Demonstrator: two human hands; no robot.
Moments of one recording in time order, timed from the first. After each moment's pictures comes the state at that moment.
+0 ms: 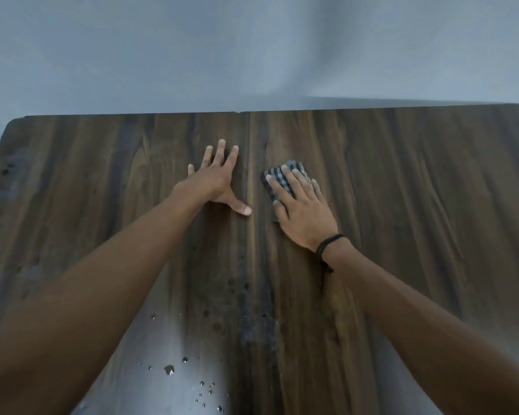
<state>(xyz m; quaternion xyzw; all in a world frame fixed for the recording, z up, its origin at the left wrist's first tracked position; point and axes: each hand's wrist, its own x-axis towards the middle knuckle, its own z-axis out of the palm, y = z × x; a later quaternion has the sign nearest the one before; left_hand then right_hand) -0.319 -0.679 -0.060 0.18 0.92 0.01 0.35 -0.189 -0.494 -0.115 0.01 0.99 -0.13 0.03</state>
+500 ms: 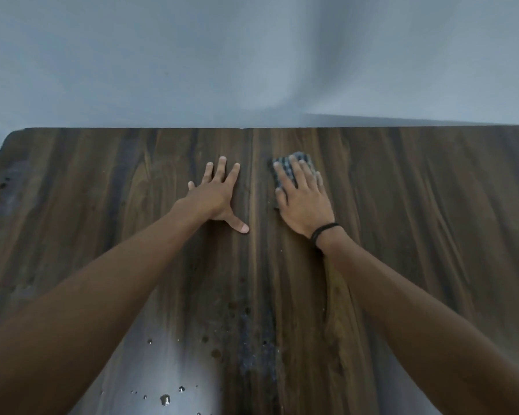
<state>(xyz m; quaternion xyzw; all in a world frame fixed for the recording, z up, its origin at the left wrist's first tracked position) -0.332 -0.683 -0.071 0.20 0.92 0.01 0.34 -0.252 -0.482 -0.114 0.06 0.99 -0.14 0.02</state>
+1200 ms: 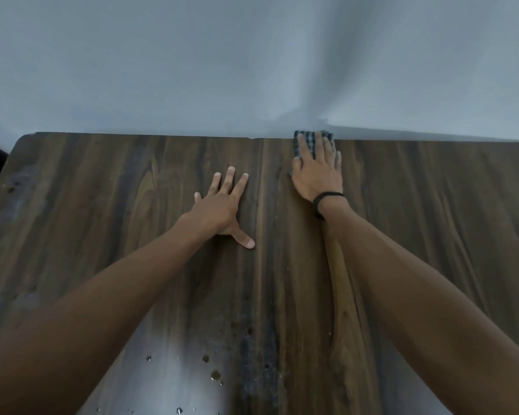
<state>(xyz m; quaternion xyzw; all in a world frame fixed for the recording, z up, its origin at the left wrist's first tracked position) -0.334 -0.683 -0.069 0.19 0.92 0.02 0.34 -0.341 -0.460 -0.108 0.15 0.97 -0.17 0.03</state>
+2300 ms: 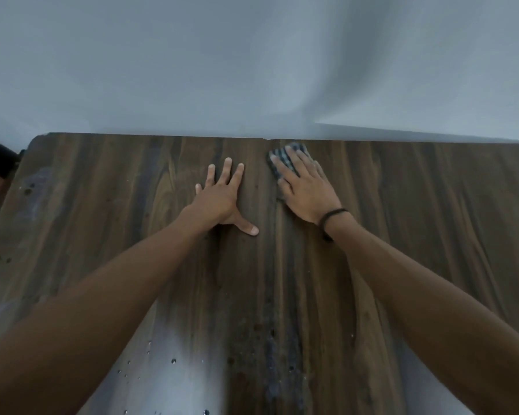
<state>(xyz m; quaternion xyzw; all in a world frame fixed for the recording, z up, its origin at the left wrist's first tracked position) -0.363 -0.714 -0.073 0.16 0.93 0.05 0.33 -0.329 -0.501 -0.113 0.00 0.99 -0.15 0.05</state>
